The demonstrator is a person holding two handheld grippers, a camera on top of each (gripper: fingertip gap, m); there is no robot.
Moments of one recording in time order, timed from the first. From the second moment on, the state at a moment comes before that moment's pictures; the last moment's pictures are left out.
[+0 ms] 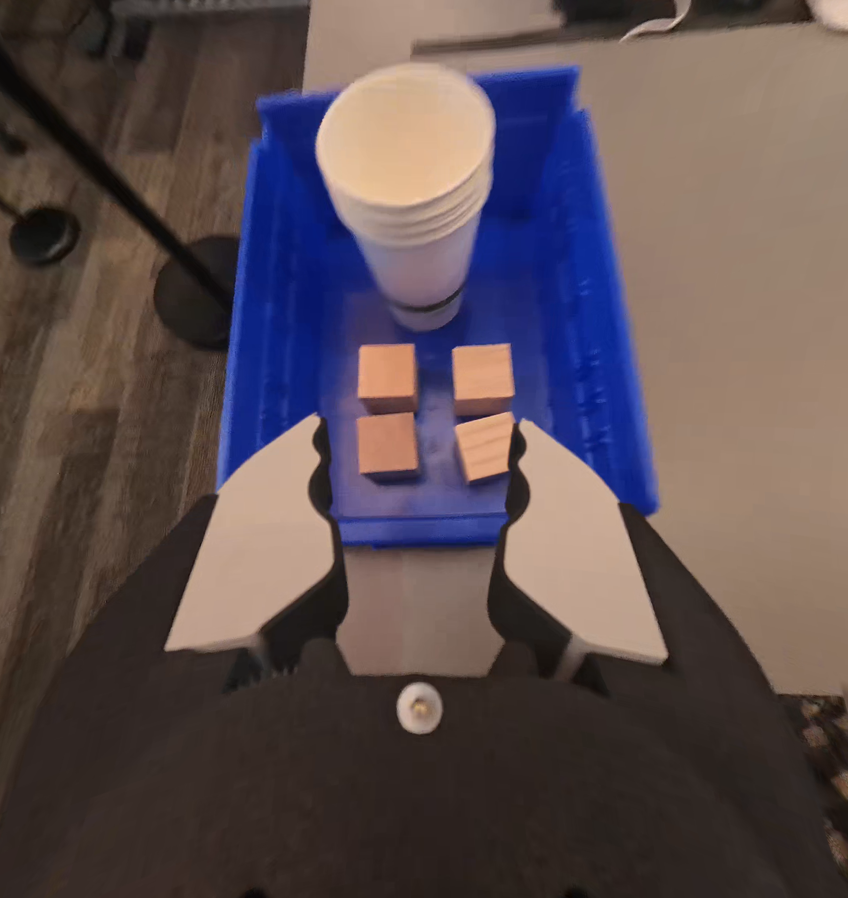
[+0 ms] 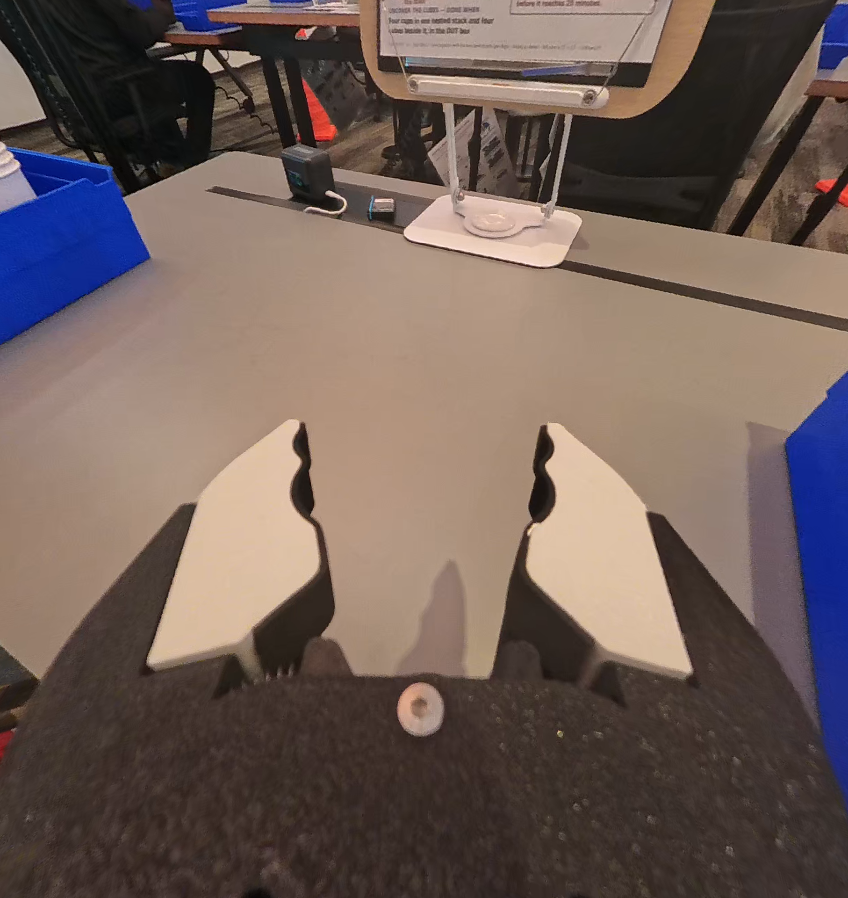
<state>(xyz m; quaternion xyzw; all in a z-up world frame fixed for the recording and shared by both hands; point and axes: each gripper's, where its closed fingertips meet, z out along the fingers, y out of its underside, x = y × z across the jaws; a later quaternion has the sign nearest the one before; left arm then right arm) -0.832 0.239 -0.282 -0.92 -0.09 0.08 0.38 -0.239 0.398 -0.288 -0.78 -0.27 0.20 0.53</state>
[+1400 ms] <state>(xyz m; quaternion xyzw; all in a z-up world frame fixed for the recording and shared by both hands) -0.870 0.269 -0.333 -0.94 -0.13 0.18 0.26 -0.258 0.396 -0.305 -0.77 -0.29 0.26 0.51</state>
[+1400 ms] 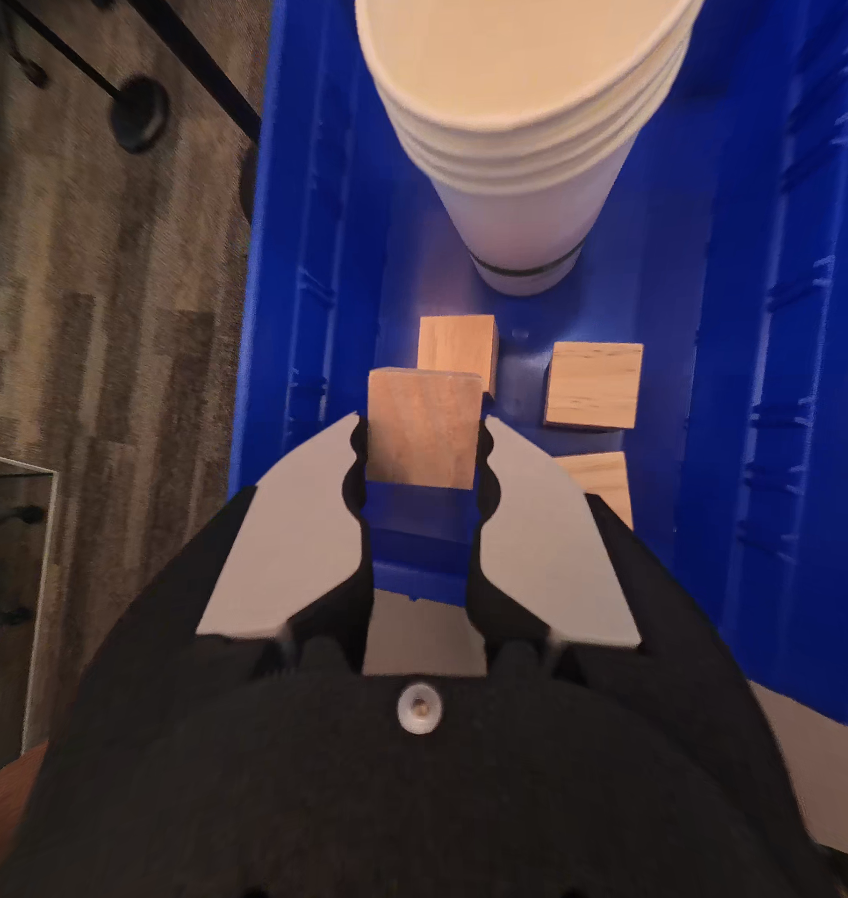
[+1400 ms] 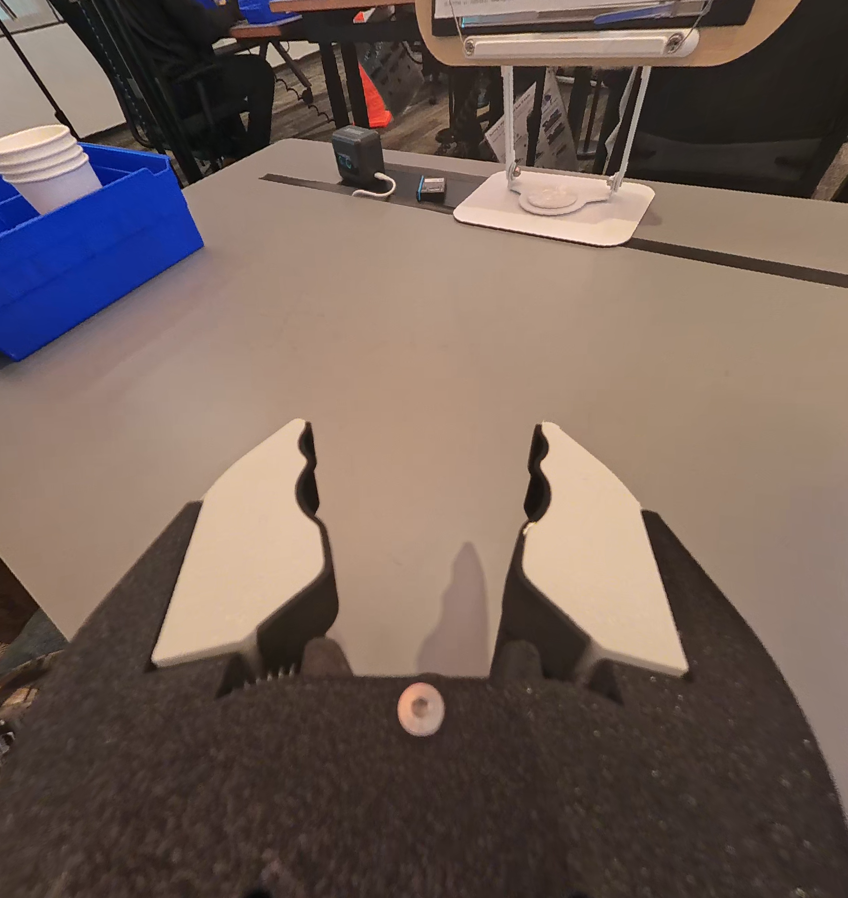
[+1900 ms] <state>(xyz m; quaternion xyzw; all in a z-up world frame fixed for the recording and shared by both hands) -0.747 0.324 -0.277 -0.94 -0.02 0.12 0.31 -0.259 0.394 -0.305 -0.77 -0.29 0.26 0.50</state>
